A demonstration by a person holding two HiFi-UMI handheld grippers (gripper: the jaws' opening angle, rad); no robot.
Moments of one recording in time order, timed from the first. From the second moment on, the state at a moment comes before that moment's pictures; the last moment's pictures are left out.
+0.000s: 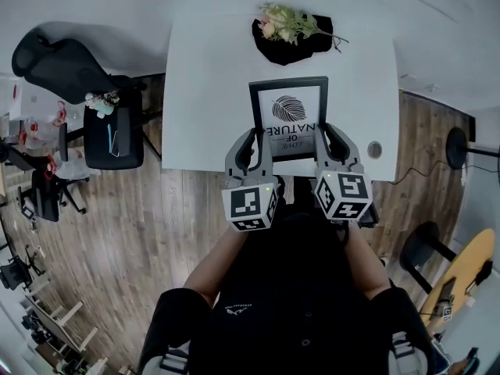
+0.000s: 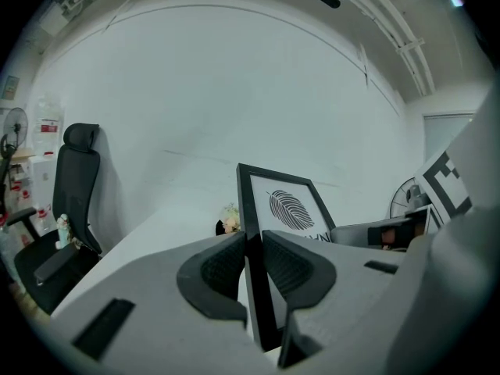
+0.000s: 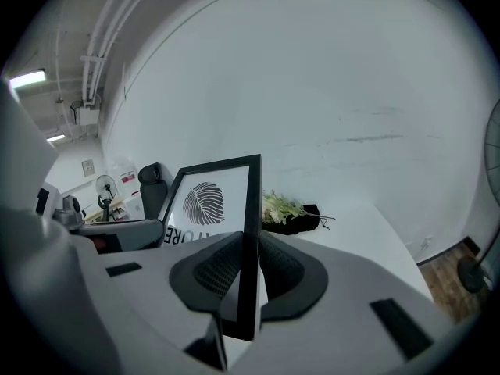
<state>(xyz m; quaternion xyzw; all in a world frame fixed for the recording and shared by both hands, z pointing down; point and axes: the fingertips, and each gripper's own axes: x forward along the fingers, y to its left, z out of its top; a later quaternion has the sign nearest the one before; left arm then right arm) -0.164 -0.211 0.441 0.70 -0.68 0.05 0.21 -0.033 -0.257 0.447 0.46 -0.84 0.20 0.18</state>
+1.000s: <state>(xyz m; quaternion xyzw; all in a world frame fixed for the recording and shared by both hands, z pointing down) -0.182 -0.225 0.584 0.59 -0.71 0.10 0.36 -0.058 -0.290 0.585 0.37 -0.83 0.29 0.31</state>
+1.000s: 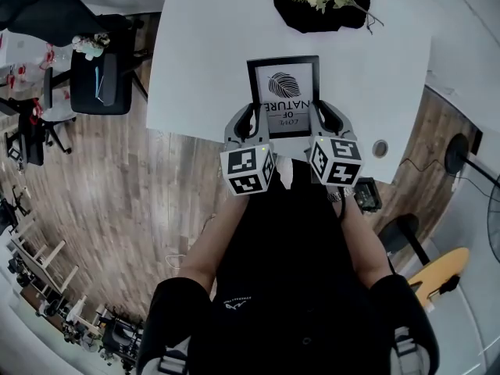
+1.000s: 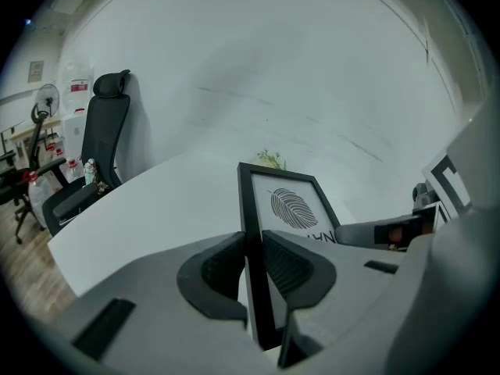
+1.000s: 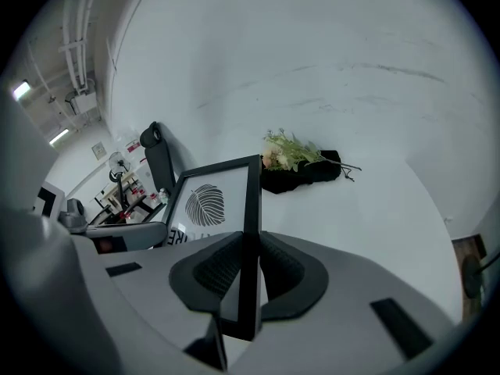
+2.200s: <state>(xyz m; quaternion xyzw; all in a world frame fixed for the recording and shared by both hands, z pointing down) -0.177 -0.229 0.706 0.50 -0.70 0.15 0.48 -0.061 -0.306 0.708 0.29 -0.79 0.32 0.43</state>
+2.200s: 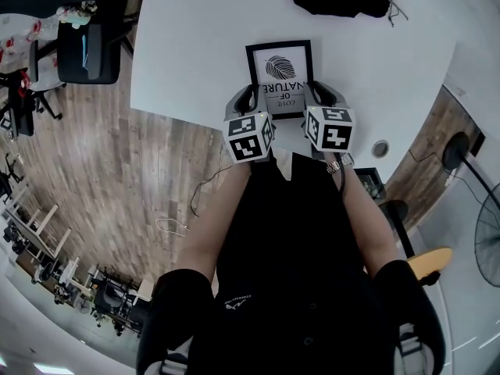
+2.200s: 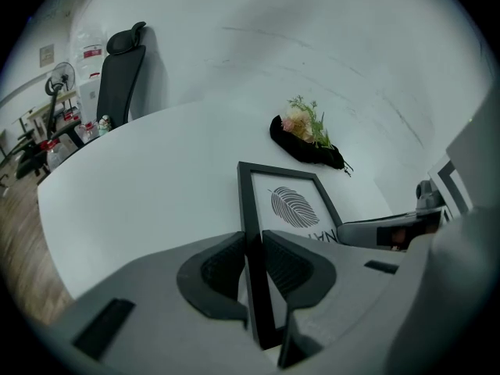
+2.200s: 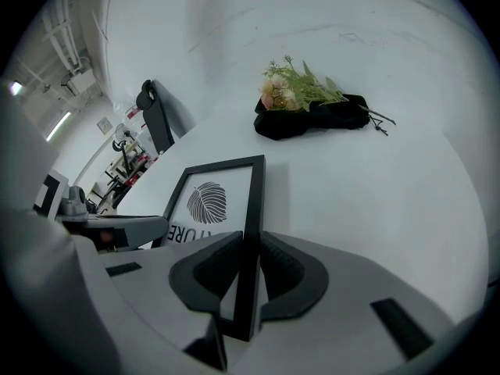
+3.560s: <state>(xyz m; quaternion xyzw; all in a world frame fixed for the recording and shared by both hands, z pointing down) -0.186 -0.230 0.676 0.55 -0.68 0.16 0.45 -0.065 -0.306 0.678 0.31 -0.81 0.30 0.40</state>
